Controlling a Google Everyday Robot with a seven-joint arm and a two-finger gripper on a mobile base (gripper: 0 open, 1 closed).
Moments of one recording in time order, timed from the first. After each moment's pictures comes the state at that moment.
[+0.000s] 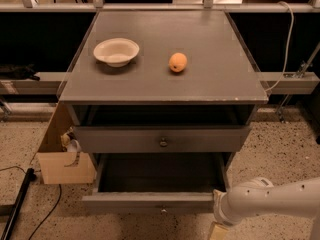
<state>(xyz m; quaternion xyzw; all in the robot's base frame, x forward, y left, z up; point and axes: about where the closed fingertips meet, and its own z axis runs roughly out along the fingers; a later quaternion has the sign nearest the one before) 0.401 -0.197 0.405 -0.59 0.80 0.05 0.11</state>
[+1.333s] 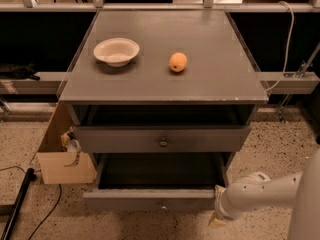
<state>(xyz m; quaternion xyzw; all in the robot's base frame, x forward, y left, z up) 0.408 -0.211 0.393 -0.59 0.80 0.04 0.09</state>
